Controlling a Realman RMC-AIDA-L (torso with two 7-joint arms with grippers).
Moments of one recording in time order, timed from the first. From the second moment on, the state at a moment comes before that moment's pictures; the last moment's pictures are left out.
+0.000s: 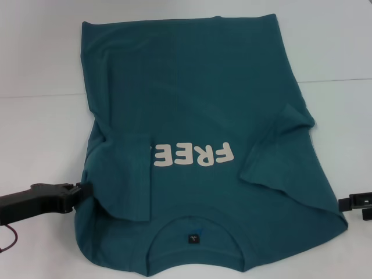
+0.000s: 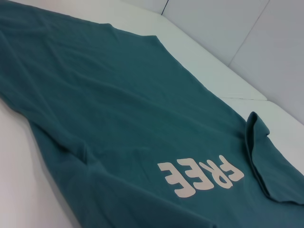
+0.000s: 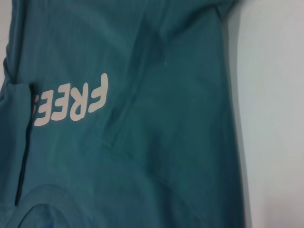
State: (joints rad) left arm -0.40 -2.16 0.70 0.87 2.10 1.34 -1.82; right arm 0.50 1.93 -0.50 -0.80 -2.52 -1.58 2.40
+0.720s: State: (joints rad) left arm -0.40 -2.16 0.70 0.87 2.10 1.34 -1.82; right arm 0.53 1.93 -0.52 -0.70 -2.52 -1.52 2.38
